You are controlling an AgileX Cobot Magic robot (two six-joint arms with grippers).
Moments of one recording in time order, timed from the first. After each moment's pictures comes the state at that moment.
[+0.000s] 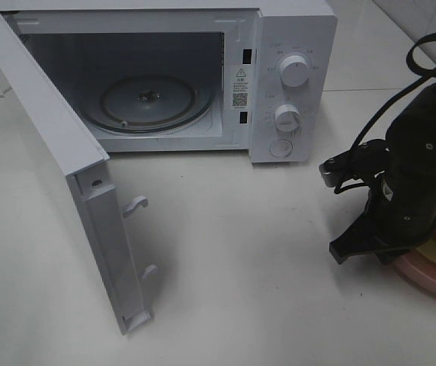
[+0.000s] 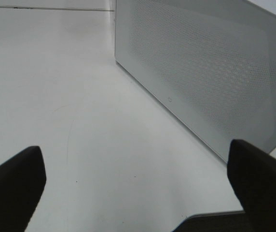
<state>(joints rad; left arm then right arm) 0.03 0.00 -0.52 -0.16 1.08 0.09 0.40 1.77 -0.78 -0.42 0.56 0.38</state>
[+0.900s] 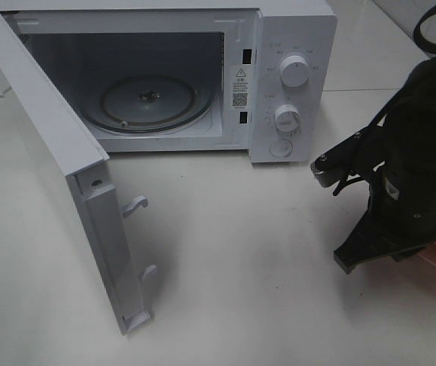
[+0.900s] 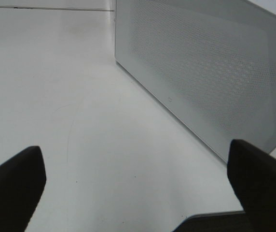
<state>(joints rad) 0.03 0.00 -0.52 -0.16 1.08 0.09 0.57 1.63 -0.78 -0.48 0.78 0.44</state>
